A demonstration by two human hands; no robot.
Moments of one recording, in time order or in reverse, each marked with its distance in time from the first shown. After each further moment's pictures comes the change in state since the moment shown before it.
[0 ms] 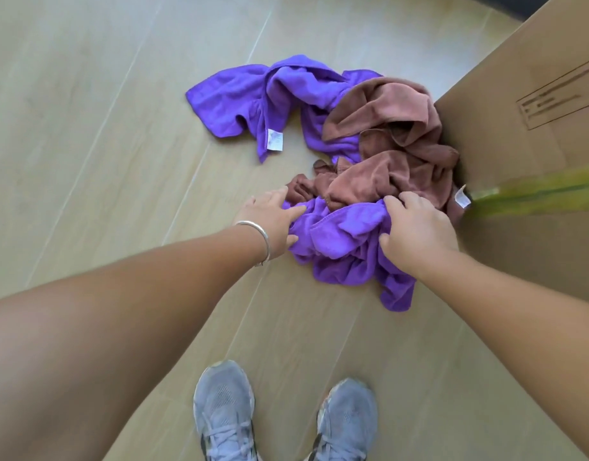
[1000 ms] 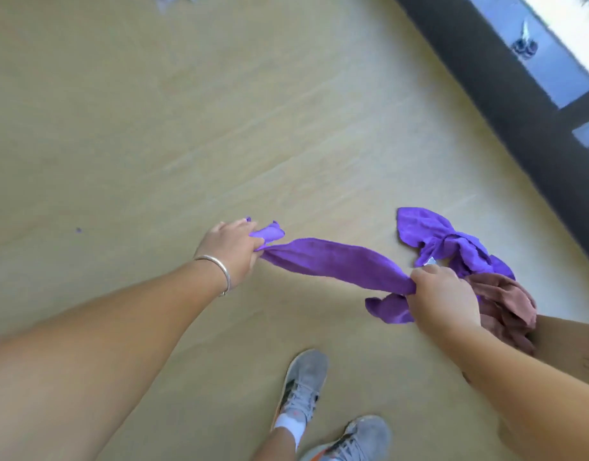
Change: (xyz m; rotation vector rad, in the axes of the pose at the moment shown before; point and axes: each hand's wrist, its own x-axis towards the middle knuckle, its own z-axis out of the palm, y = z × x) left_hand -0.451 -0.225 -0.104 -0.343 0.097 -0.644; right_hand -0.130 -0.274 -0.263 -0.342 0.060 -0.529
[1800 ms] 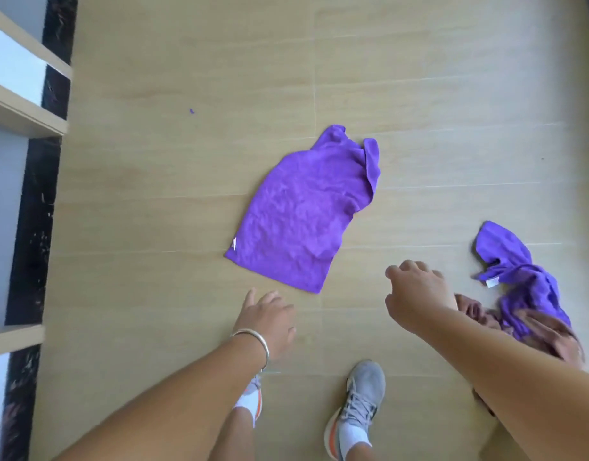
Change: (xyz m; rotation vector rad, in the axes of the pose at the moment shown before) left_hand -0.255 0.068 0.169 -0.473 -0.221 -0.312; right_hand -0.095 -0.164 0.009 -0.286 -0.155 -0.483
